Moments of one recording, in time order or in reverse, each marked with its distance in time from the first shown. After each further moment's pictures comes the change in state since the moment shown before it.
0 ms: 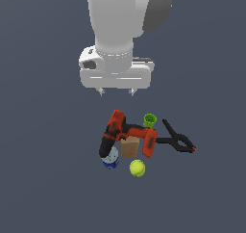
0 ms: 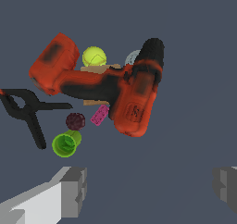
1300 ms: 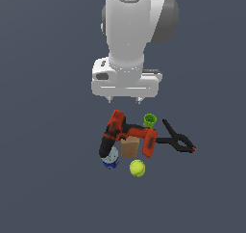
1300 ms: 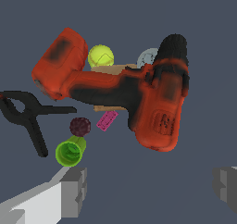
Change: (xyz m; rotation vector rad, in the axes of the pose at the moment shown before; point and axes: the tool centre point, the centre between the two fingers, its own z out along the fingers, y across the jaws) arm 0.009 -0.026 0.028 -0.012 0.005 0.004
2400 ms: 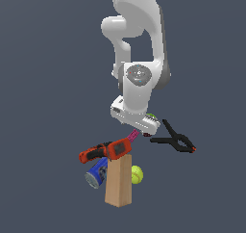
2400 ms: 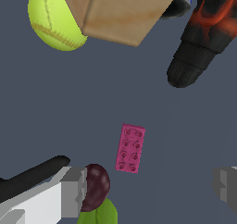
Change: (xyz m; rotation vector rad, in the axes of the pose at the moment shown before) arm 0.015 -0.040 0.164 0.022 0.021 0.474
